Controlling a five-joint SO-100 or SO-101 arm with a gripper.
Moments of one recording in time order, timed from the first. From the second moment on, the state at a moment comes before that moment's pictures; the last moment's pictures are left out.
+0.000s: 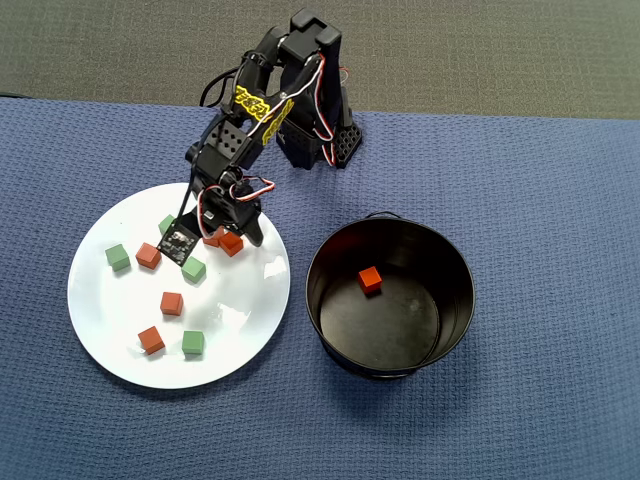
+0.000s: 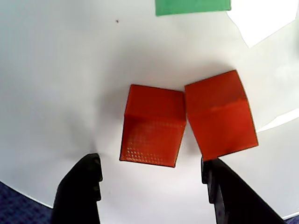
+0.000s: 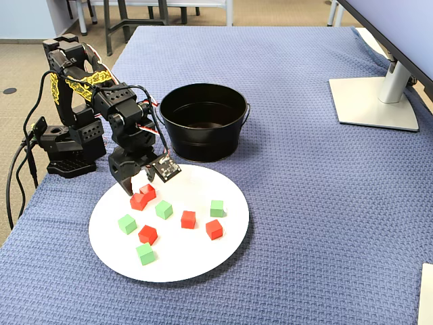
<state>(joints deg) 37.8 88.9 116.5 63.5 -95.4</state>
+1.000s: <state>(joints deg) 37.4 87.0 111.9 62.2 -90.4</state>
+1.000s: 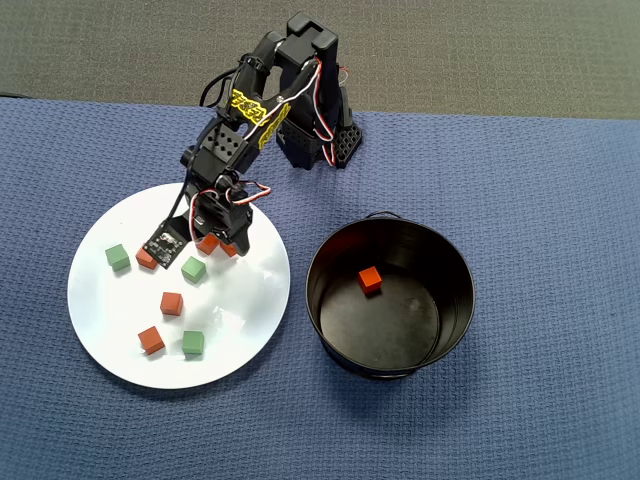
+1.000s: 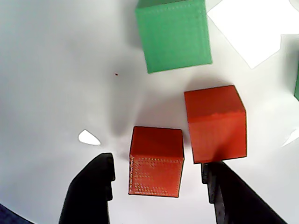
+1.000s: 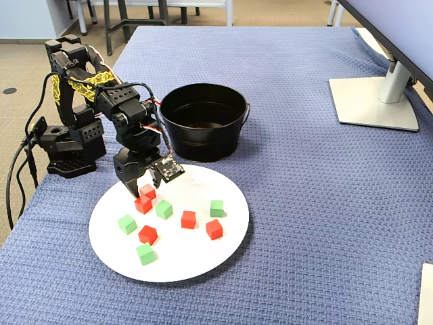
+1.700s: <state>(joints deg) 36.7 86.5 112.8 60.1 -86.8</state>
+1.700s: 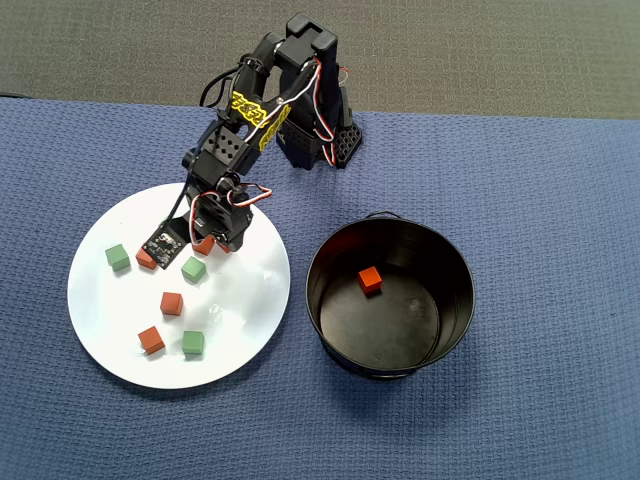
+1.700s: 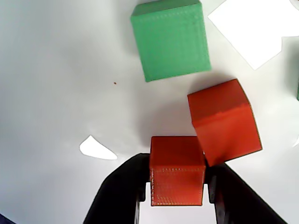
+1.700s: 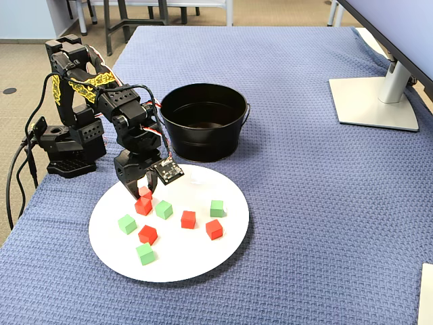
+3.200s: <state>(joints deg) -11.0 97.5 82.7 76.2 -18.8</state>
